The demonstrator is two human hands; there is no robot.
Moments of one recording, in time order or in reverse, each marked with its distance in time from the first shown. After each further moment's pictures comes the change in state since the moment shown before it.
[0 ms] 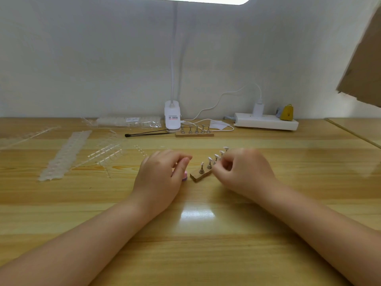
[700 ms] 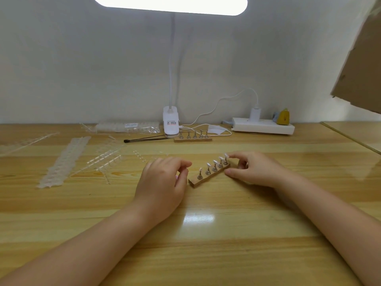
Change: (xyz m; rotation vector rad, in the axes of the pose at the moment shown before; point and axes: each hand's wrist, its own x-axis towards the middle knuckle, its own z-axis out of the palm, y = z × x) left_hand -0.001 0.003 0.002 0.151 -0.044 0.055; right_hand 0.031 0.071 -0.002 0.007 -0.387 0.143
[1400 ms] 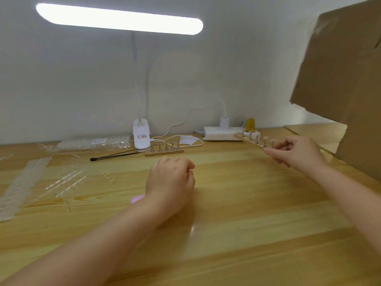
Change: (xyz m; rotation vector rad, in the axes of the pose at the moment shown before) left_hand 0.055 0.048 0.038 0.102 -0.120 0.015; right_hand -0.047 0.103 -0.088 0.349 0.501 0.295
